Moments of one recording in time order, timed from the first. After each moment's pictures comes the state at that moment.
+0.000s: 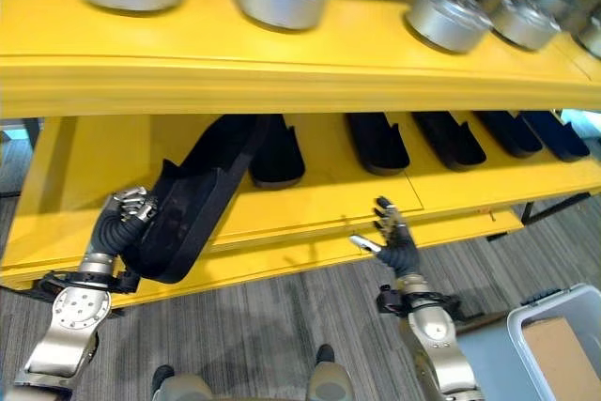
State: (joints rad) left arm 0.14 0.55 0.04 -0.13 0.00 -0.16 0.17; right arm 0.17 -0.38 0.15 -0.07 0.42 -0.16 -0.07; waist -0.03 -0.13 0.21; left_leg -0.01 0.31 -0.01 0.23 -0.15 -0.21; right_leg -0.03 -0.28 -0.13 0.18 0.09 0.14
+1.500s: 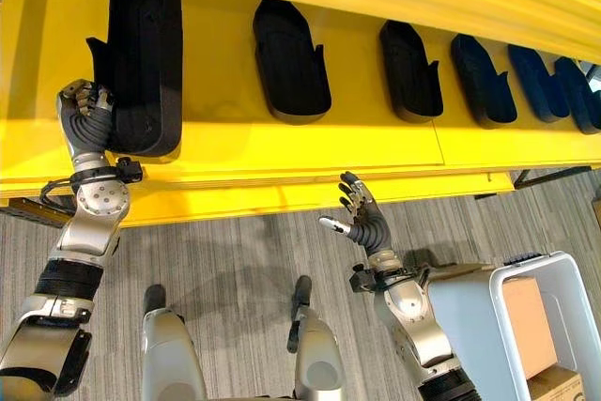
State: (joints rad) left arm -0.59 0.55 -0.04 0.36 0.00 -0.10 0.64; right arm 0.00 -0.41 0.28 -0.10 0.47 -0.18 -0.09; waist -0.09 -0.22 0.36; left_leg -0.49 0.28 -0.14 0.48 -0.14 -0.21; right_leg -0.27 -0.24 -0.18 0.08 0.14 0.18
